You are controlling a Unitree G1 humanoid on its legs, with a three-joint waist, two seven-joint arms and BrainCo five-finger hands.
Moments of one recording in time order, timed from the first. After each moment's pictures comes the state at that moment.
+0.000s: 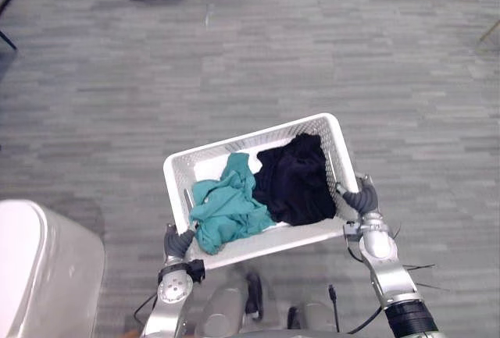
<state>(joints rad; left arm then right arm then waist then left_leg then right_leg) 0.22 0.11 -0.10 0.18 -0.04 -0.03 0.39 -0.02 -0.20 0.06 0.18 -0.15 -0.05 -0.26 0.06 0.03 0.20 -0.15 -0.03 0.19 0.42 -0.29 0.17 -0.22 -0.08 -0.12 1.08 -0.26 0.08</state>
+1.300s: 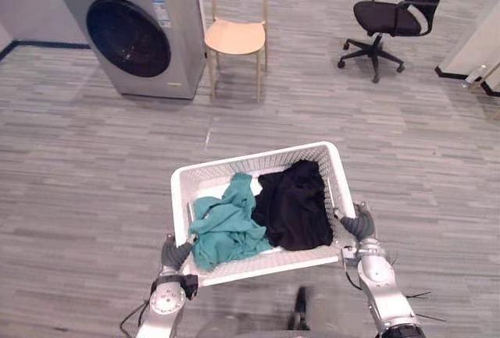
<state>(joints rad) 0.21 0.17 -0.14 0.21 0.06 0.02 0.31 0.12 -0.16 0.00 0.15 -0.13 -0.06 -0.23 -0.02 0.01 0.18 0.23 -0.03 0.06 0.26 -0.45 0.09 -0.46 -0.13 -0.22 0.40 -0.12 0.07</state>
